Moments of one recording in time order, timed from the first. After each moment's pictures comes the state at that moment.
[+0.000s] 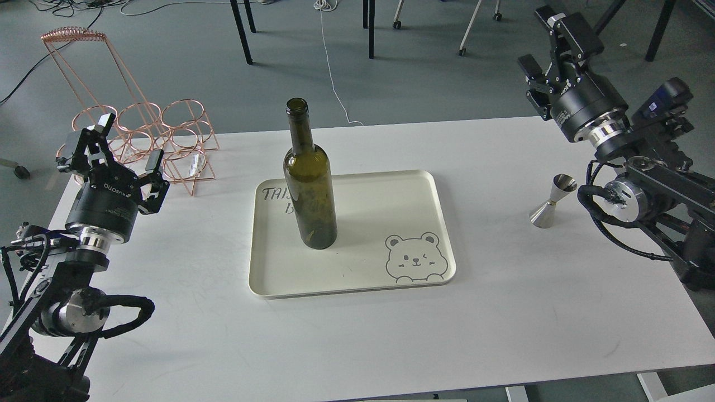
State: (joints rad) left arm -0.07 0.29 -1.44 -1.34 0.62 -0.18 -0.31; right arm 0.85 -0.56 0.51 1.09 -0.34 0.00 0.49
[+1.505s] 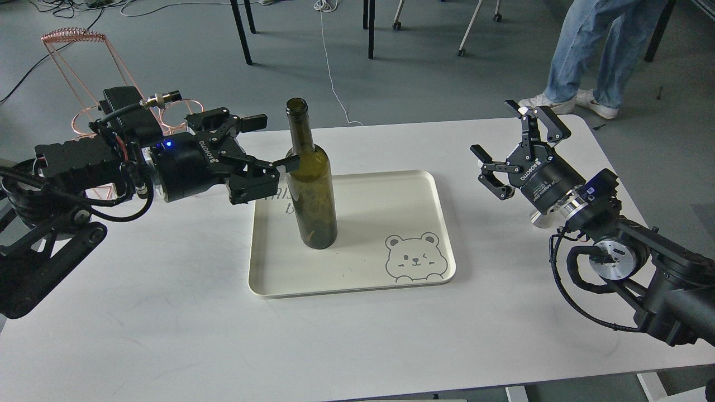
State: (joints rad) left arm -0.58 0.64 -0.94 -1.51 2.18 -0.26 -0.49; right arm 0.64 -0.43 0.54 0.88 -0.17 0.49 0.49
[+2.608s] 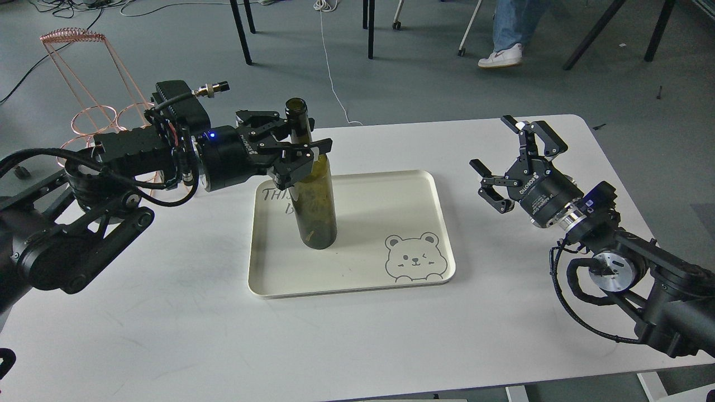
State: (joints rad) left arm -0.68 0.52 -0.87 -1.38 2.18 -0.25 -0.49; right arm 0.61 -0.43 0.54 0.88 -0.20 0.49 0.49
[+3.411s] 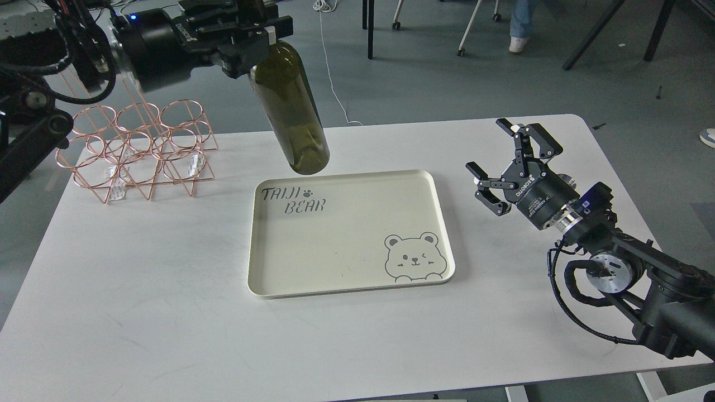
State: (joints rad) left arm -0.97 0.75 -0.87 -1.33 1.83 -0.31 -0.49; right arm 0.61 -0.42 0.54 0.88 -0.22 0.49 0.49
